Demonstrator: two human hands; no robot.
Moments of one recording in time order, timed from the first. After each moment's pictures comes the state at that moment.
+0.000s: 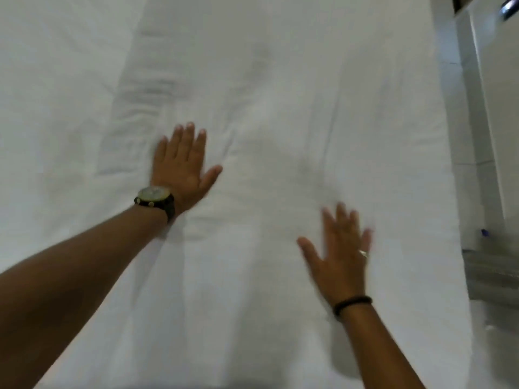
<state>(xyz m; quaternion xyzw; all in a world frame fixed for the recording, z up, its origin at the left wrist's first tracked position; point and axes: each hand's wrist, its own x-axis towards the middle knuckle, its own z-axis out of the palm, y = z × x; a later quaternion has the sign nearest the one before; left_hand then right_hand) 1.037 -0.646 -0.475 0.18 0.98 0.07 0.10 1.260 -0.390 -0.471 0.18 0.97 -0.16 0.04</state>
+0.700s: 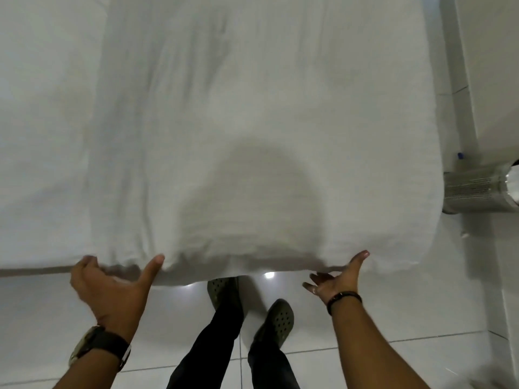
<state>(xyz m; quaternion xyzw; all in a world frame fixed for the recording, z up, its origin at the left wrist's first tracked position) 1.372 -0.837 -0.442 -0.23 0.90 0.35 0.07 1.493 -0.474 -0.502 0.71 0.13 -0.69 -0.03</state>
